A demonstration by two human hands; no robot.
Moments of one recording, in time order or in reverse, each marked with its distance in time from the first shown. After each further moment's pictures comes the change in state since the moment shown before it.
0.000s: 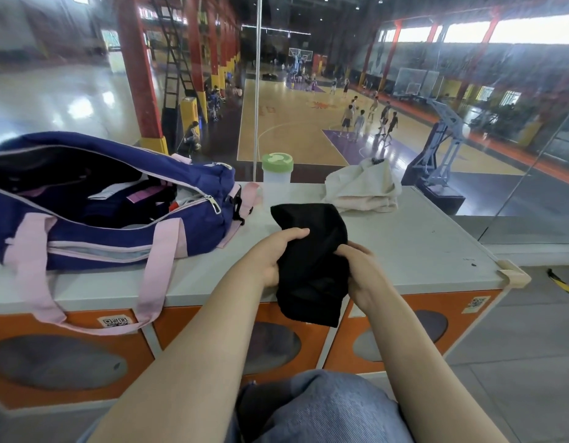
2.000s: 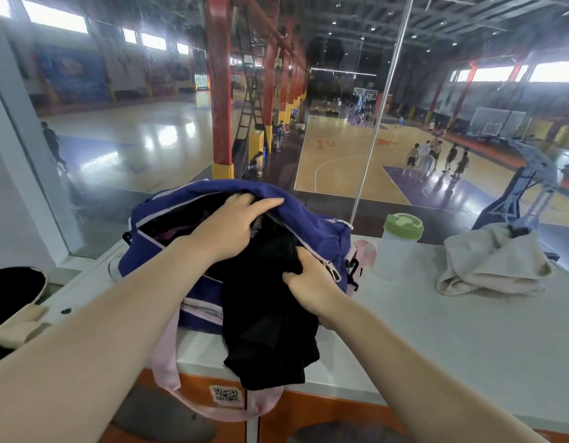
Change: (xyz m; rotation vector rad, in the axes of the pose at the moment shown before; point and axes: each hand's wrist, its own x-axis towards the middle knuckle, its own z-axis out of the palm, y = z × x) left_hand -0.053 0.178 -0.257 1.630 0.570 0.786; right_hand 0.009 -0.015 0.286 -0.832 -0.388 -0.443
